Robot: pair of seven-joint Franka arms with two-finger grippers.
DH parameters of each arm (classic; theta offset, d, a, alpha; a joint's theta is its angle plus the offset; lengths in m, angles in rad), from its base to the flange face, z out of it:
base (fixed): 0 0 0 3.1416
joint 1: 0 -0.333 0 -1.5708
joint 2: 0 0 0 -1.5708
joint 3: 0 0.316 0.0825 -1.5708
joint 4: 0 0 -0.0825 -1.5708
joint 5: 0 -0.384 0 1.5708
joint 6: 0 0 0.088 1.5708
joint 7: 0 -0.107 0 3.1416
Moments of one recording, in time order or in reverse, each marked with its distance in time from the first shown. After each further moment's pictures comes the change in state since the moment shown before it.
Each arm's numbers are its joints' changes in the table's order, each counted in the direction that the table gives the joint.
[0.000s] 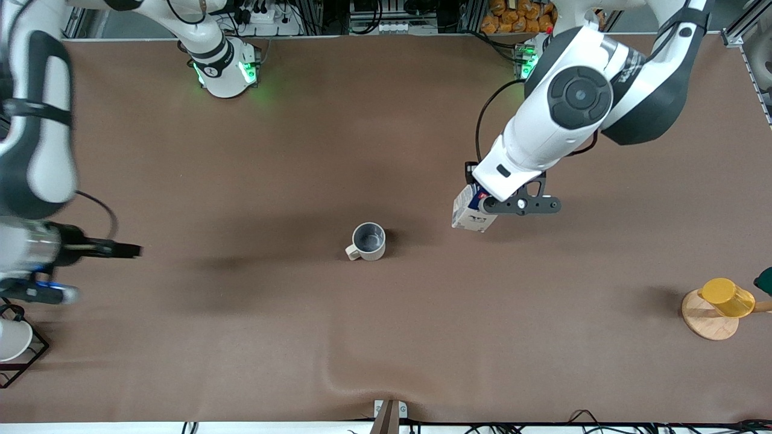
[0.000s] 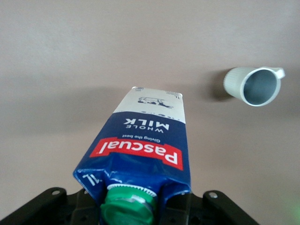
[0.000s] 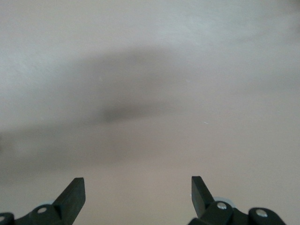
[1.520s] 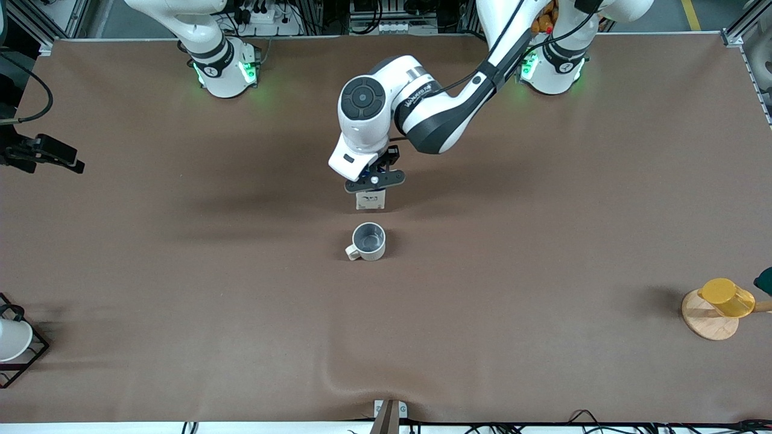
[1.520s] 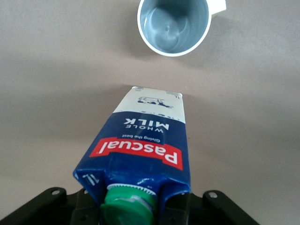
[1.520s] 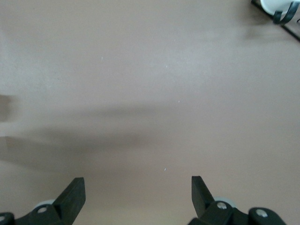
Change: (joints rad) left arm 0.603 -0.331 0.253 -0.134 0.020 -0.236 0.495; right arm 0.027 0.537 0.050 0.449 0.107 -0.131 0.085
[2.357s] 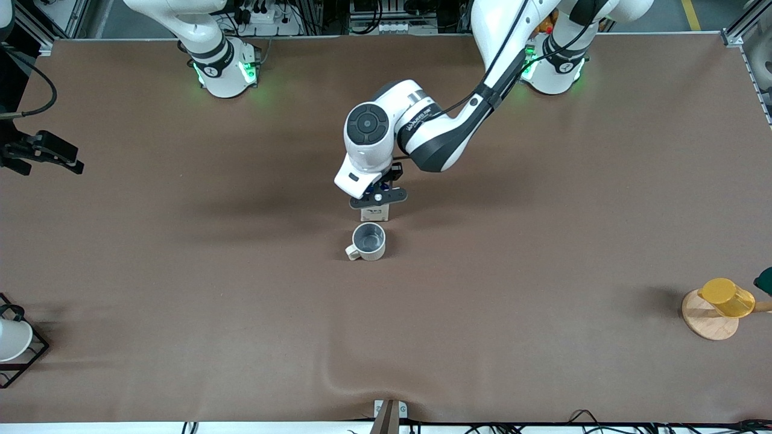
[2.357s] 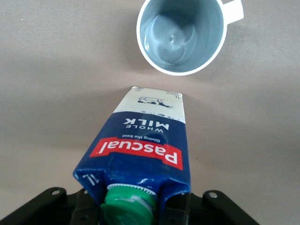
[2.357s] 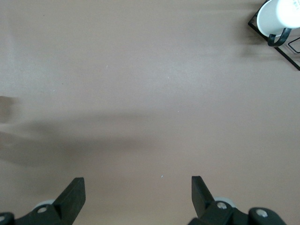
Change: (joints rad) left arm 0.000 -0.069 0.020 -0.001 -0.004 -0.061 -0.032; right arm -0.048 0.000 -0.004 -0.029 0.028 0.001 0.002
